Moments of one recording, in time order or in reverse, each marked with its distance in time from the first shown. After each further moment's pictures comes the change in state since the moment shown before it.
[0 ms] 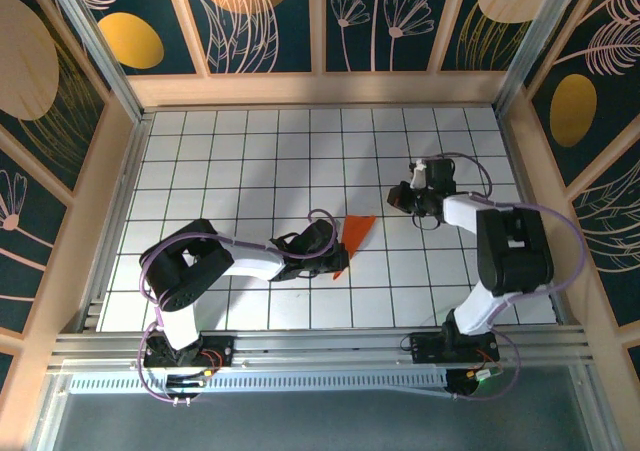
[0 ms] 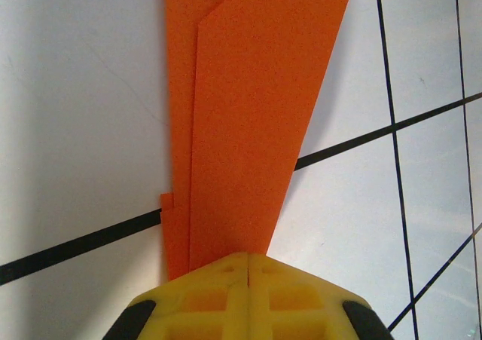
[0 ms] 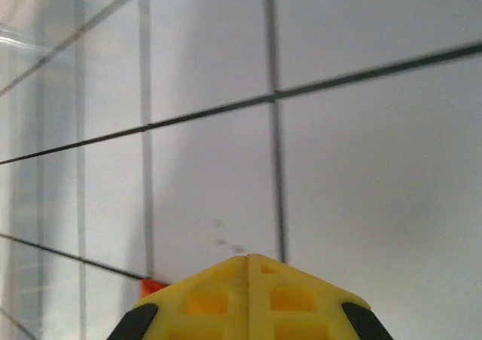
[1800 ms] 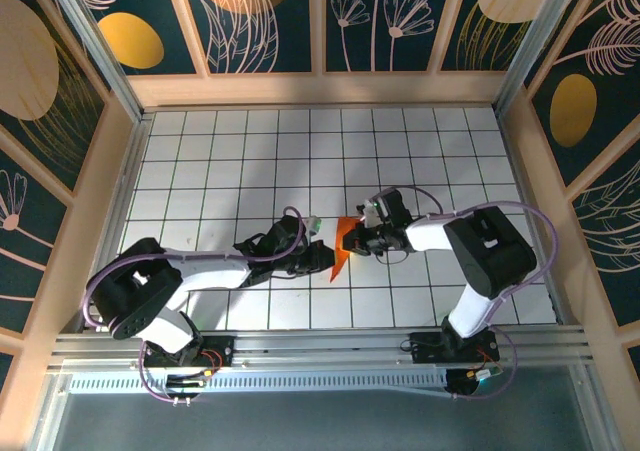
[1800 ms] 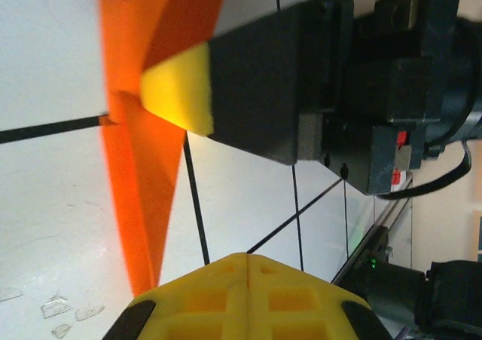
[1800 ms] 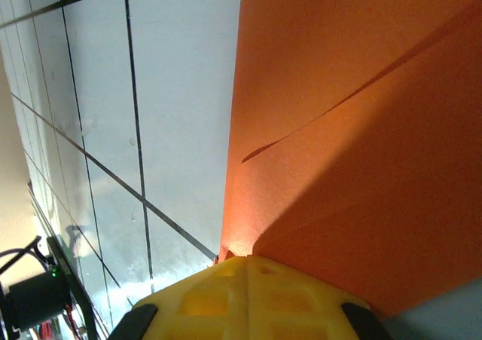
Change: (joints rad) left arm 0.080 -0.283 -0.196 0.072 0.228 -0.102; right arm 0.369 0.098 -0.132 0.093 -0.148 0.171
